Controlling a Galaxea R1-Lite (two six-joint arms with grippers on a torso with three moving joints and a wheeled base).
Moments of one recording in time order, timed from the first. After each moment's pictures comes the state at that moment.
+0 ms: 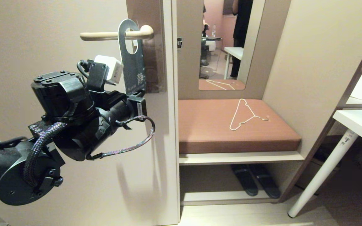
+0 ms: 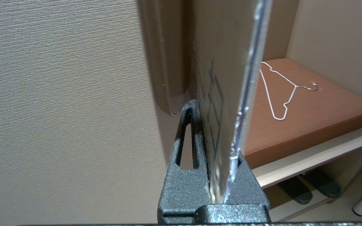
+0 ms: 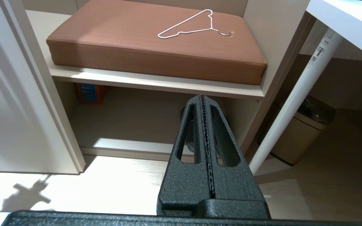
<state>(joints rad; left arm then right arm) -0.57 1.67 -0.82 -0.91 0.22 0.07 0.00 0.00 -0.03 0.07 0.01 -0.07</state>
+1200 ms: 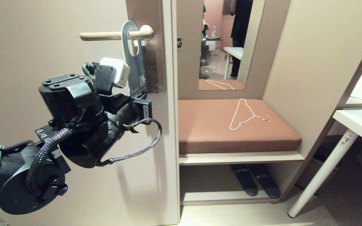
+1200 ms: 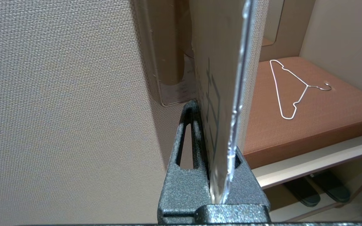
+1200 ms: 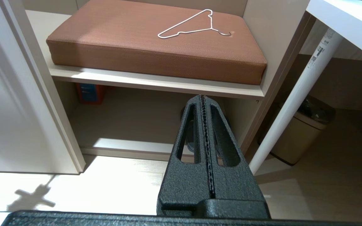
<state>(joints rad) -0.64 1.67 -0.82 -0.90 0.37 0.08 0.00 0.00 -0.03 0.07 0.01 -0.07</state>
